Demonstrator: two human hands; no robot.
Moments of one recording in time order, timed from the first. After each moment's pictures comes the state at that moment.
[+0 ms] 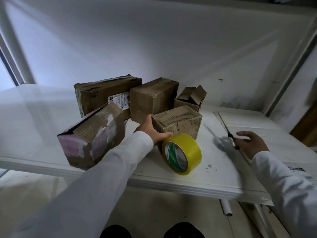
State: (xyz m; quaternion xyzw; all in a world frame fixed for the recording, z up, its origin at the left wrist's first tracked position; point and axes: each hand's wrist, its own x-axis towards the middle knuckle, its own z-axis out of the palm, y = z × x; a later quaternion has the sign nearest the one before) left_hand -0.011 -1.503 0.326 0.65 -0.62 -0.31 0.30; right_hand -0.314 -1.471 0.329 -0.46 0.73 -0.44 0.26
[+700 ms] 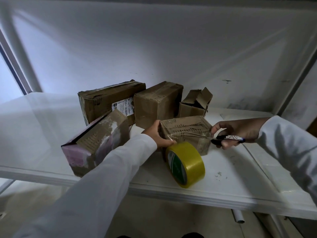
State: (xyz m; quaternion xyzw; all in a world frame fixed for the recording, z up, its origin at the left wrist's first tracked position) left_hand 0.001 -1.532 0.317 0.61 -0.65 -0.37 0.26; right_hand -0.268 -1.503 0.407 -0.70 0.52 -0.05 0.48
